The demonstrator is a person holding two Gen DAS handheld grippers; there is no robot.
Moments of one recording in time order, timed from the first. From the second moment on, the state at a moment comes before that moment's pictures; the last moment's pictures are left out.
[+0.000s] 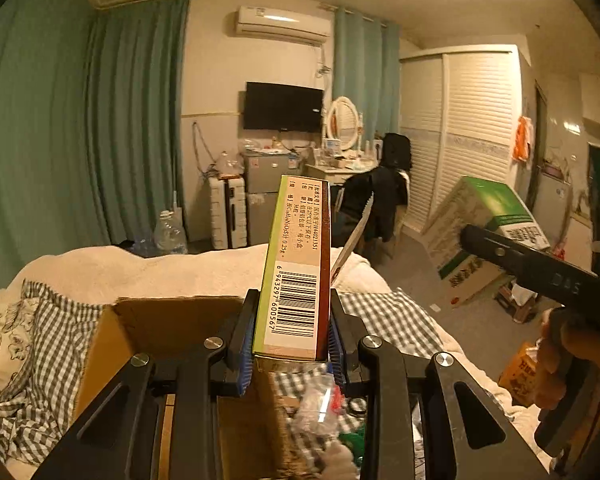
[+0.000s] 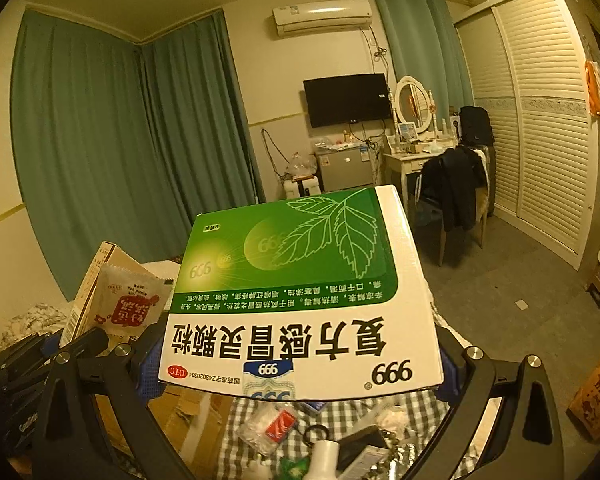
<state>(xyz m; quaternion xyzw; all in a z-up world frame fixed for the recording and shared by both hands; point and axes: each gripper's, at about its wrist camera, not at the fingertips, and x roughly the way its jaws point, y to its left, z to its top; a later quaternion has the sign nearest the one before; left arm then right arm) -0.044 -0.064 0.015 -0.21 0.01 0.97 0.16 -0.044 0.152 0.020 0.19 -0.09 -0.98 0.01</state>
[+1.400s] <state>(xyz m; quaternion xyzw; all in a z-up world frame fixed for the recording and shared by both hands) -0.081 -0.193 -0.002 -0.26 -0.04 0.96 0.07 -0.068 -0.024 0.000 0.17 -0.02 -0.97 0.14</state>
